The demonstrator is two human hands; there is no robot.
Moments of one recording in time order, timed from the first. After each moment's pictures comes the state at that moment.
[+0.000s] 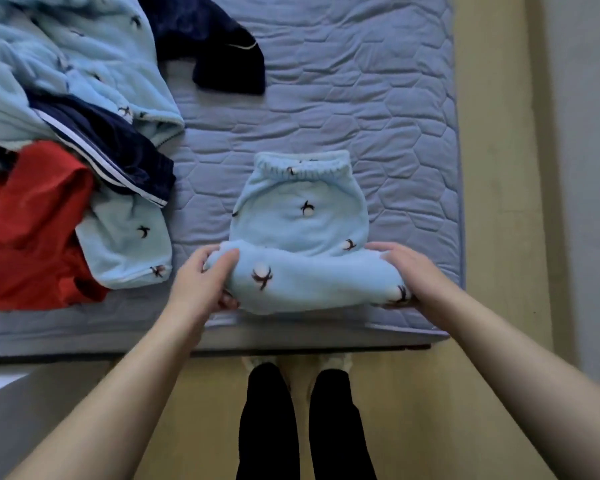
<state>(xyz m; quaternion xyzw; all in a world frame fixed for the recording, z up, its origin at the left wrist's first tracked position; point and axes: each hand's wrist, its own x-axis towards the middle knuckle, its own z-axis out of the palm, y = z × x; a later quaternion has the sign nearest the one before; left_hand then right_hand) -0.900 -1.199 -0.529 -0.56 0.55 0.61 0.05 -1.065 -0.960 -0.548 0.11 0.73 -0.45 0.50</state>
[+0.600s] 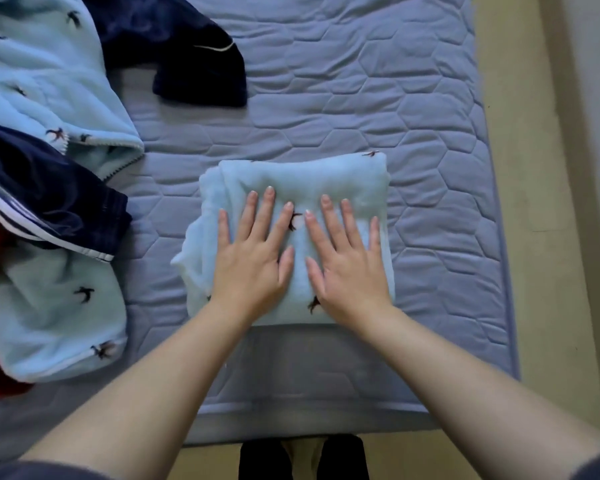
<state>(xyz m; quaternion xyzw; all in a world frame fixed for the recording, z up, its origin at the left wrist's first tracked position) -1.023 -1.217 -0.684 -0.16 0.98 0.10 0.10 -1.093 -1.071 -0.684 -0.37 0.92 -0.08 0.12</state>
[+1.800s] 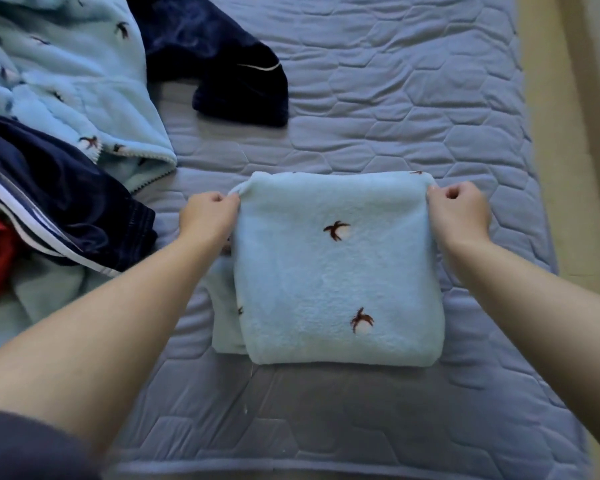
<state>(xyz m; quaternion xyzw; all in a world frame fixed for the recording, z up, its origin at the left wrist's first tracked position) -1.063 -1.349 -0.704 -0.54 0.71 0.44 0.04 -1.225 -1.099 -0.693 0.09 0.93 -0.32 0.14</state>
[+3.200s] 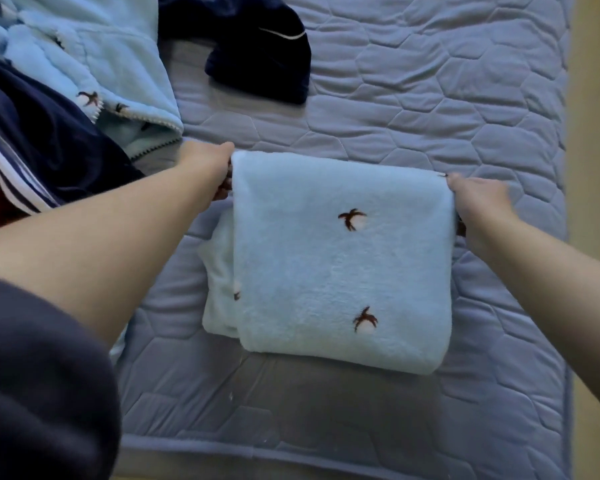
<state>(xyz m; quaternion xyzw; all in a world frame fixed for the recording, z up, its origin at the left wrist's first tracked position) -1.098 -1.376 -0.704 -0.62 0.58 0.53 0.01 -1.261 -1.104 -0.703 0.15 0.86 -0.42 0.24</state>
